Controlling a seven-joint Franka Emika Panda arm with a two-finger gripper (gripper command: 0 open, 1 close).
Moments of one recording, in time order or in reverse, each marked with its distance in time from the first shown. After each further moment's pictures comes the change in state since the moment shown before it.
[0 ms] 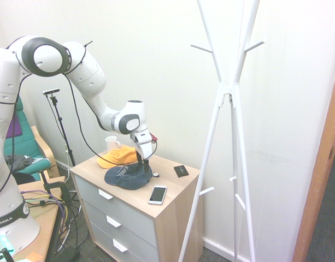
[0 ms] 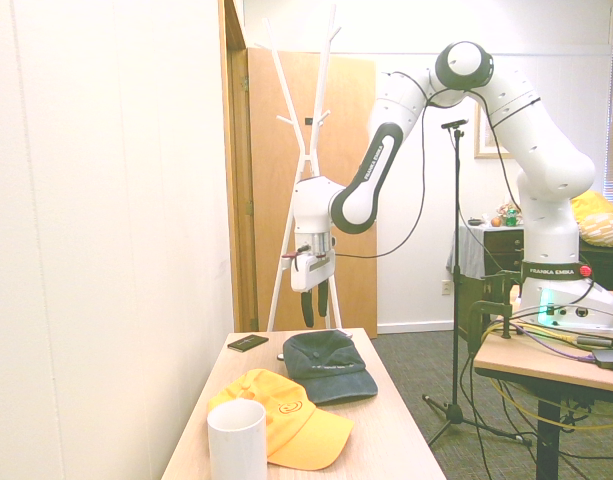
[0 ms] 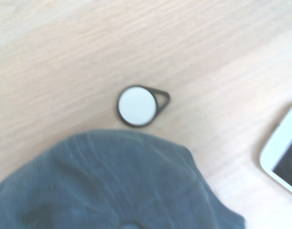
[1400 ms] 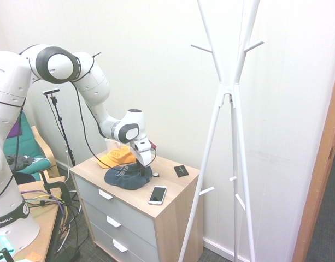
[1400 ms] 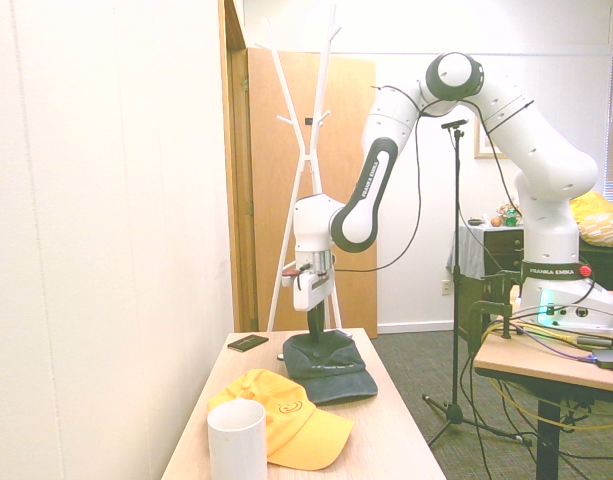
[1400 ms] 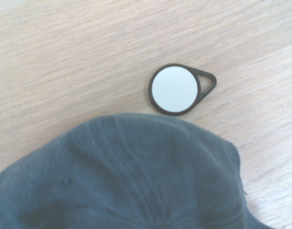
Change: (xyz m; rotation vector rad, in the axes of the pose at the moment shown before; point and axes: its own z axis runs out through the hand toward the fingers) arm -0.013 -0.004 0.034 0.003 -0.030 -0.045
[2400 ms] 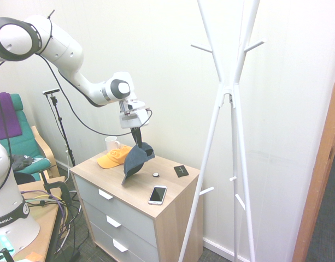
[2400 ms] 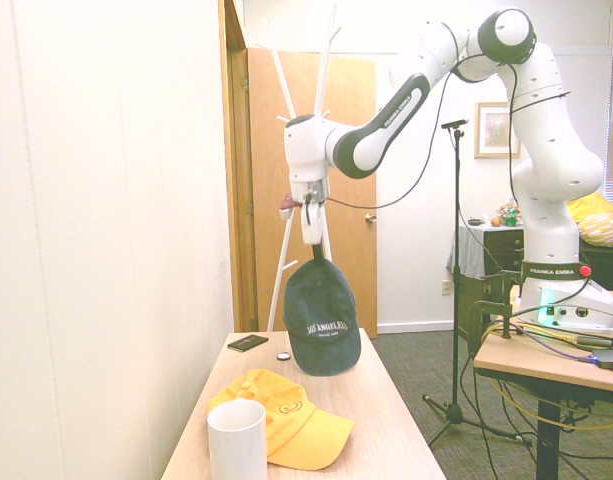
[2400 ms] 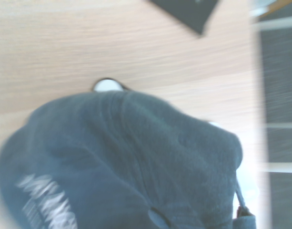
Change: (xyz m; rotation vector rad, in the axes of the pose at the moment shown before) arm -0.037 -0.008 -0.223 -0.291 0.316 -0.256
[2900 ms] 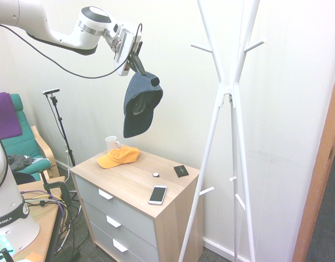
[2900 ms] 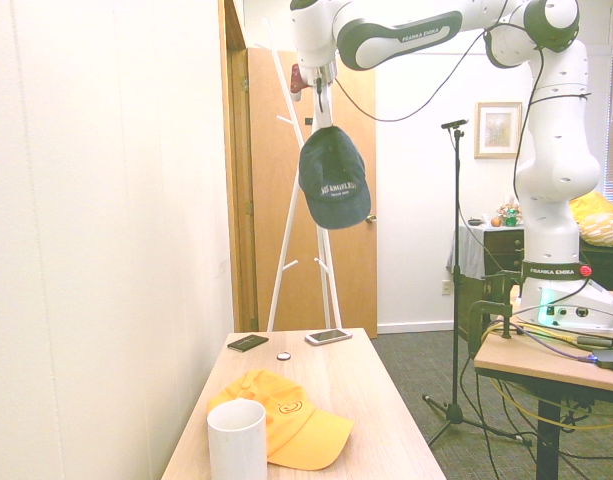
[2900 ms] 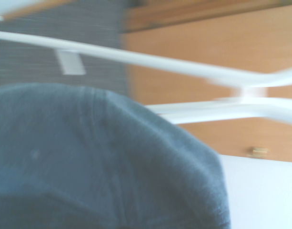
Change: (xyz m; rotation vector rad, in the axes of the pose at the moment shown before) arm 0.107 0.147 -0.222 -0.462 0.418 0.055
